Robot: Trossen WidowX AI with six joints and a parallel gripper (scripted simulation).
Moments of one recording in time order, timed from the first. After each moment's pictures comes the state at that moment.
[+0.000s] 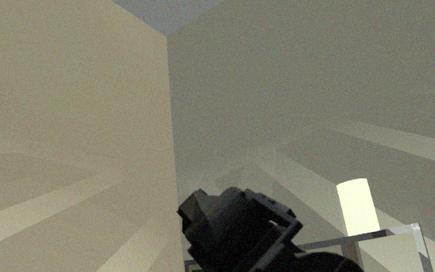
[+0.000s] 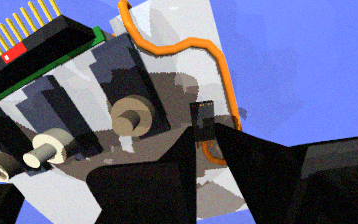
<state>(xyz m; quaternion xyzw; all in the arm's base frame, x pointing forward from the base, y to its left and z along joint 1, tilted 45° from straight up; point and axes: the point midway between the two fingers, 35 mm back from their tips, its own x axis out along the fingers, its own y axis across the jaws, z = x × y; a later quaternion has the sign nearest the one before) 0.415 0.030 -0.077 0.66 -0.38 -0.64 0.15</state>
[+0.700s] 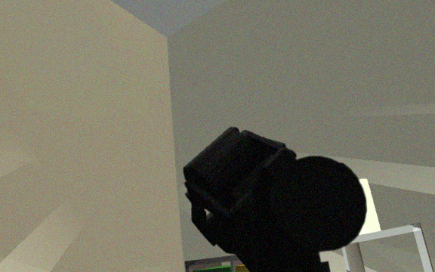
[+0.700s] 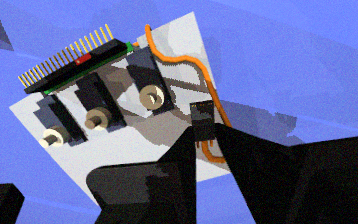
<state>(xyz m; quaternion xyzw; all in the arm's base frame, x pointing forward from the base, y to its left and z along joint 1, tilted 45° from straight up) 0.420 0.068 -0.037 0.66 -0.38 -0.63 0.15</state>
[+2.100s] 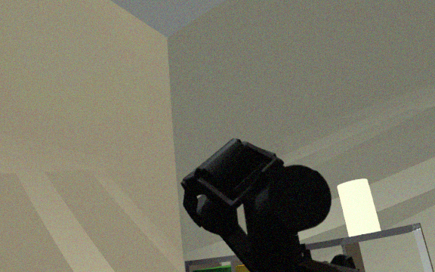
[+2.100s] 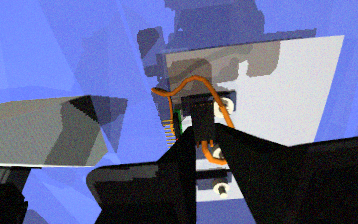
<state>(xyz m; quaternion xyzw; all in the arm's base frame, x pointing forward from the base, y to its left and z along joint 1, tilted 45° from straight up) 0.347 0.061 0.005 0.61 -0.69 -0.27 -0.28</state>
